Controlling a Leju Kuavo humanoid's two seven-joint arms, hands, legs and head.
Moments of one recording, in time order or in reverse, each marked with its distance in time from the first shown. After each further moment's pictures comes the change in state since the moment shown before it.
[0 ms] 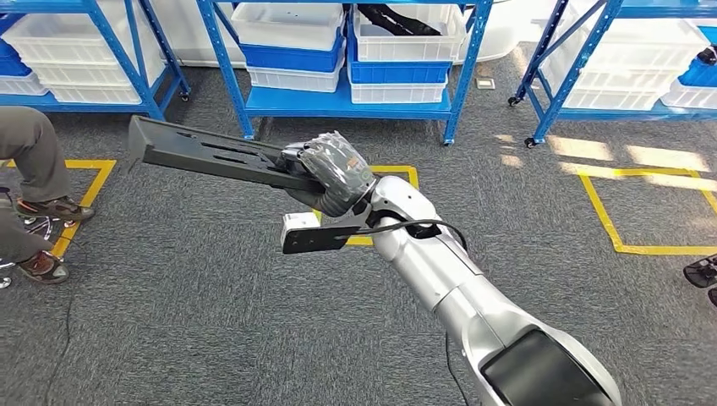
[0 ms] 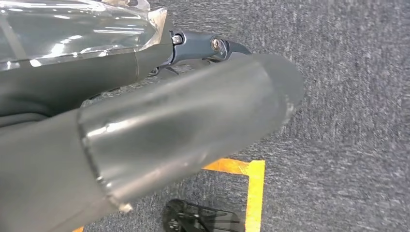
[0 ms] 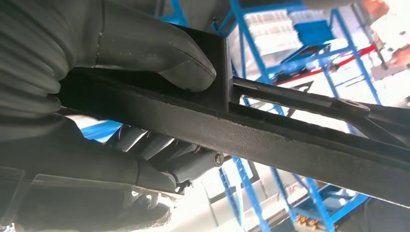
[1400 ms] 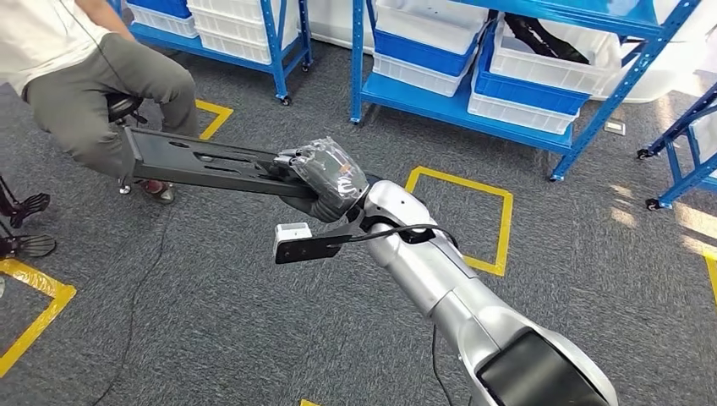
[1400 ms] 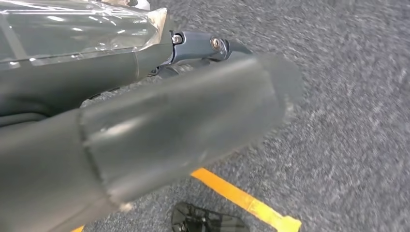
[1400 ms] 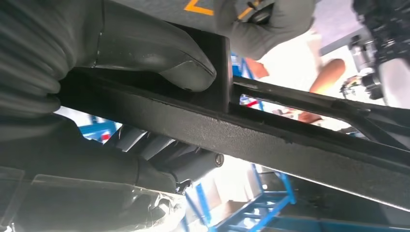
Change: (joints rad) left arm 0.000 0.002 0.024 0.000 0.002 -0.002 -0.005; right arm -0.008 0.006 0.030 0.013 0.024 -0.035 0.007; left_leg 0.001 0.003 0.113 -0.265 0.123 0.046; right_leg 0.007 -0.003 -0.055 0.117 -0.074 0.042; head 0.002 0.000
